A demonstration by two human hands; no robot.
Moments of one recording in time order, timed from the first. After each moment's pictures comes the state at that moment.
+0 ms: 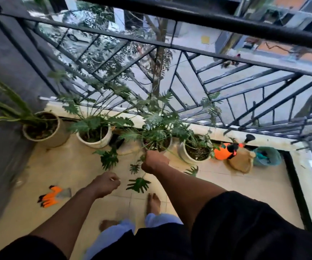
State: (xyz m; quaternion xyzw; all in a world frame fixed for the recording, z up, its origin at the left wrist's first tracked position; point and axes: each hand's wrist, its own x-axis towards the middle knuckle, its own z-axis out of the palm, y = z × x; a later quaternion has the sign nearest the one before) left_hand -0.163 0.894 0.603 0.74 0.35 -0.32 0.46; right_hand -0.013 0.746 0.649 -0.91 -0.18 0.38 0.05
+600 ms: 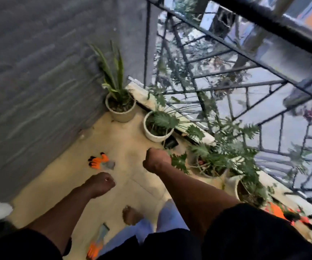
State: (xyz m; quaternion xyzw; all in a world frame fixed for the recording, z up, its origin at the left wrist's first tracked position) left_hand -0.385 1.058 0.582 0.65 0.54 -0.24 0.48; right_hand -0.160 0.994 0.617 -0.84 -0.40 0.36 -0.04
